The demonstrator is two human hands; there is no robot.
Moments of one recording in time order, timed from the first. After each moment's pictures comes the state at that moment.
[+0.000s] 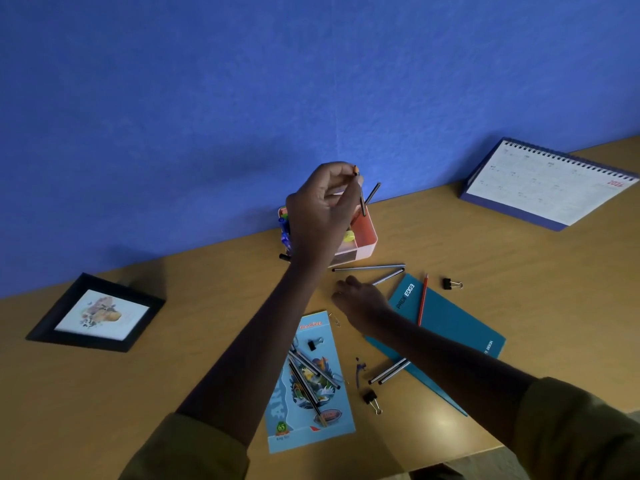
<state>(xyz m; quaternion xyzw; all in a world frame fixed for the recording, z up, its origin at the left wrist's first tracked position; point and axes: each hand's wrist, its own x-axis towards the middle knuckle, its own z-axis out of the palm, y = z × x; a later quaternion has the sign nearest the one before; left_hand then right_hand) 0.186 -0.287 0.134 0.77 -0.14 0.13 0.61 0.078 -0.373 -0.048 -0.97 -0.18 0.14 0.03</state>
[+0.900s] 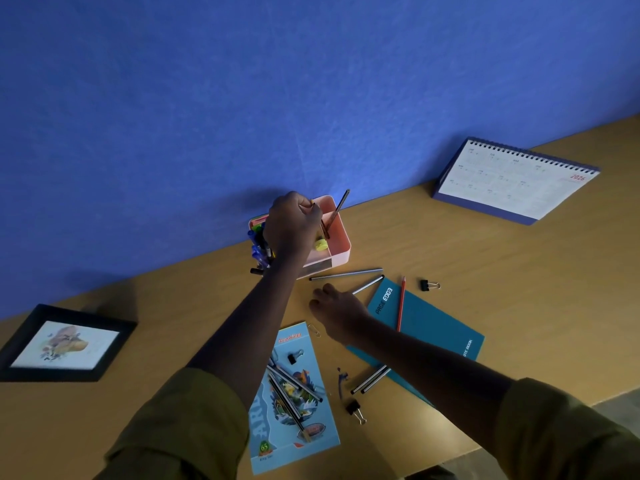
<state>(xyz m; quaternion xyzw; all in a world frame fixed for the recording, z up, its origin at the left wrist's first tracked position) 0.238 -0.309 0.048 0.94 -0.02 0.04 0.33 0.079 -0.374 -0.035 -0.97 -0.18 0.14 0.04</state>
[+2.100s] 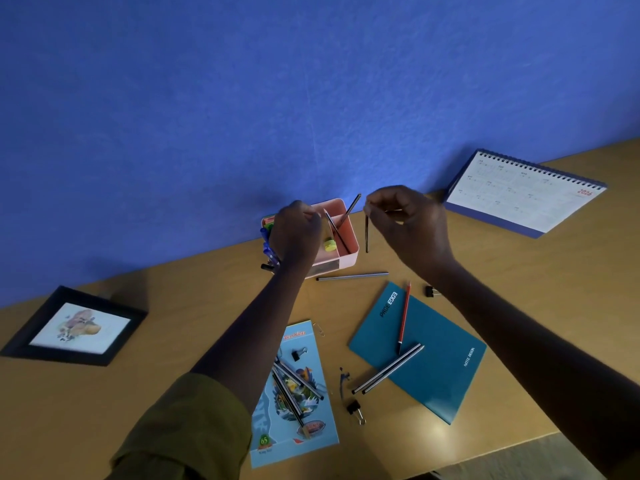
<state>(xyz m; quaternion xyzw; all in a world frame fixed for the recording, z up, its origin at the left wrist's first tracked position) 0.224 -0.295 0.054 0.96 0.01 0.06 0.29 0.121 -0.479 0.127 -0.86 0.01 -0.23 0.46</state>
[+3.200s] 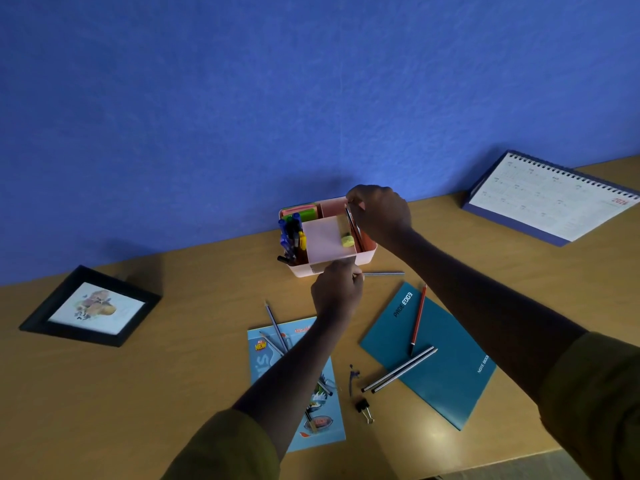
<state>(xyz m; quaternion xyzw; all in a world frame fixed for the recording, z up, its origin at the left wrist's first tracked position) 0.123 -0.295 -0.024 0.97 -0.09 -0.02 0.21 0.215 -0.441 0.049 -0.97 0.03 -0.08 0.23</state>
